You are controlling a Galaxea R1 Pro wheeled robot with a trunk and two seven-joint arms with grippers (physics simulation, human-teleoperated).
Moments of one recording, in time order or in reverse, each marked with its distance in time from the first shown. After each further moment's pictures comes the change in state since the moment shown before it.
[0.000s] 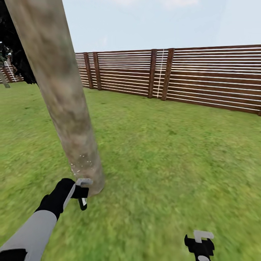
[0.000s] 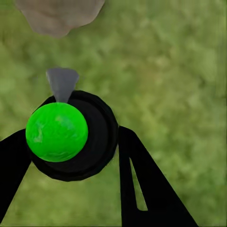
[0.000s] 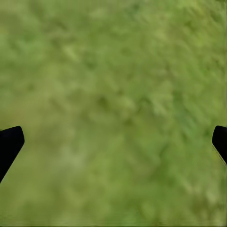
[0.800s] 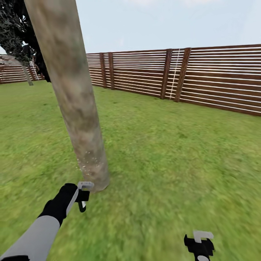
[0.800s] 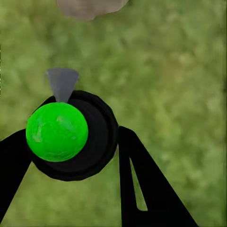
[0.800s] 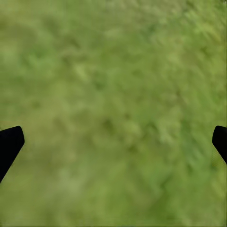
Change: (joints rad) left arm 0.041 -0.035 0.008 0.000 0.014 -0.068 0.123; right arm 0.000 0.004 0.001 0.000 -0.001 0.000 0.000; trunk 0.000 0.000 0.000
